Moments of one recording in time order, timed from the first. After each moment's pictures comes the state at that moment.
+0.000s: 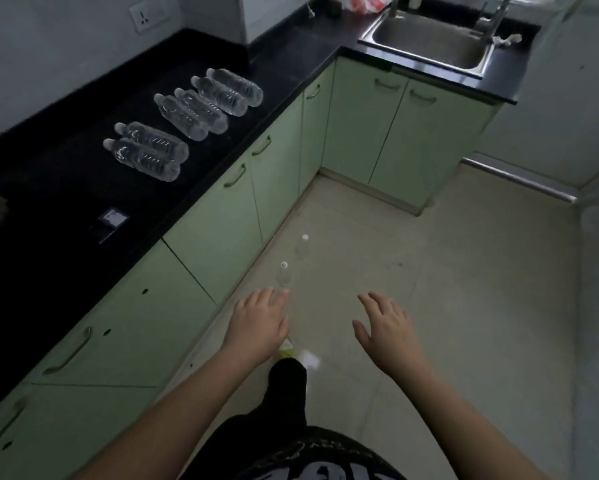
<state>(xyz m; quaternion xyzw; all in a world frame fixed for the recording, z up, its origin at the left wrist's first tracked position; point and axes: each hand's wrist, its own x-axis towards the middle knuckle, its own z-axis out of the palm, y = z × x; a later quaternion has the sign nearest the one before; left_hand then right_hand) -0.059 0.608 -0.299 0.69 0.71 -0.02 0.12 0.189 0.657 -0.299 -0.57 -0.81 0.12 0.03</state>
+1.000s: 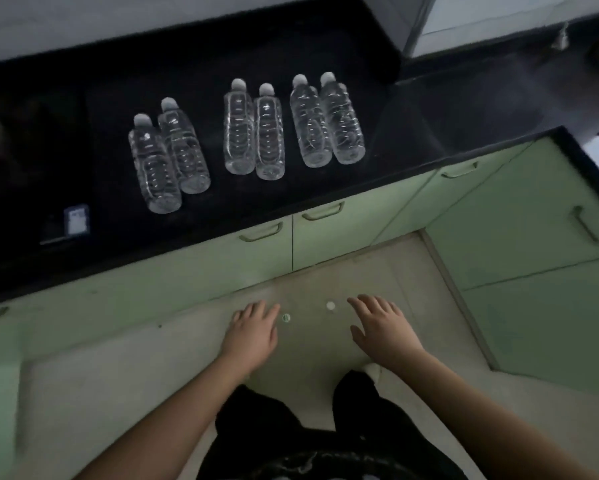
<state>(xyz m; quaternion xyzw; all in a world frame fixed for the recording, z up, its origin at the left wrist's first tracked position) -0.107 0.957 -0.401 0.38 0.89 -0.02 0.24 0.030 1.184 -0.362 -0.15 -0.96 0.14 -0.19</state>
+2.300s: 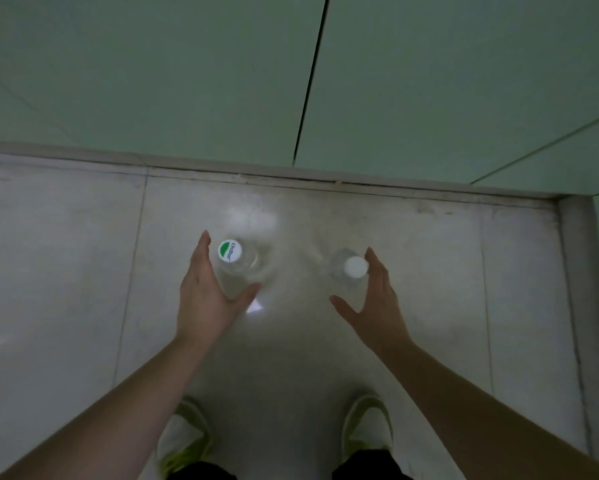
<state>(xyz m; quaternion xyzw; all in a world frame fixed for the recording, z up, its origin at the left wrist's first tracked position) -0.039 1.005 -0.999 -0.06 0.91 0.38 0.14 0.027 1.263 -1.005 -0.20 -0.90 0.35 -0.14</state>
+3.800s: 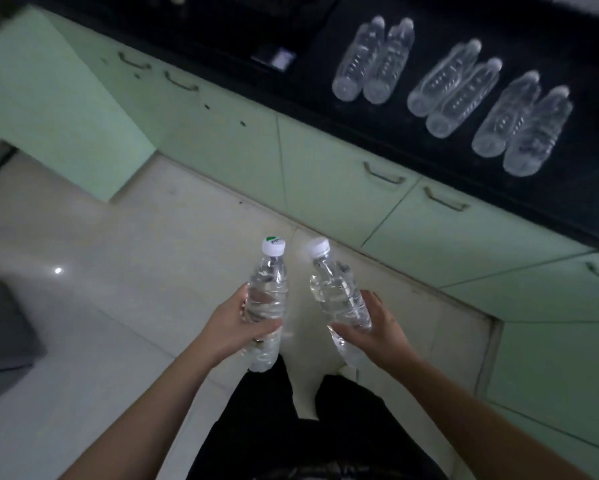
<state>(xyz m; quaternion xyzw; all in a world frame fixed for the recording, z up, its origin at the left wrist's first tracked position) 0.146 0.890 -0.333 -0.22 0.77 0.57 0.20 0.092 1.160 -0.355 0.05 -0.84 0.47 -0.25</state>
